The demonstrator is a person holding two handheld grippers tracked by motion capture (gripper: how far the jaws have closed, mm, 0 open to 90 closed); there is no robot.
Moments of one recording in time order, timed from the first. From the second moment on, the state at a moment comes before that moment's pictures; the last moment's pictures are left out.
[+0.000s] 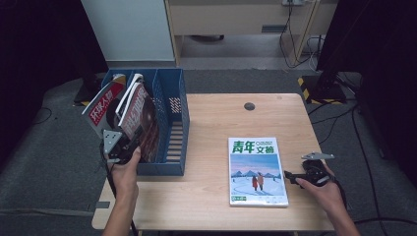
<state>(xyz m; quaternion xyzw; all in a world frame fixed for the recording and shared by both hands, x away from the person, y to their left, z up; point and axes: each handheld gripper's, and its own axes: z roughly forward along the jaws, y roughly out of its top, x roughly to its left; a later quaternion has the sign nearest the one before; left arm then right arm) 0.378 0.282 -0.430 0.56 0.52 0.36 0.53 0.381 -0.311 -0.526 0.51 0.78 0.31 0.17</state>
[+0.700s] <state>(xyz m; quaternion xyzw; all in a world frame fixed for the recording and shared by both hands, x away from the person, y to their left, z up) 0.400 0.276 -0.422 0.55 0.51 0.38 0.54 0.381 -0.311 -0.528 0.51 0.78 0.31 0.17</state>
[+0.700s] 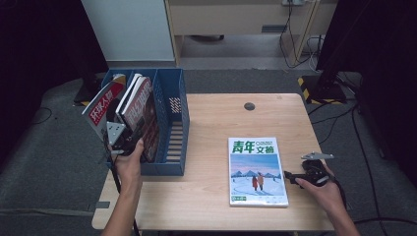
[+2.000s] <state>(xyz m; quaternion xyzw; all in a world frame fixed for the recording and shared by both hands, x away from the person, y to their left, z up) 0.395 0.283 -0.424 0.54 0.53 0.37 0.54 0.381 -0.310 -0.527 0.51 0.78 0.31 0.16</state>
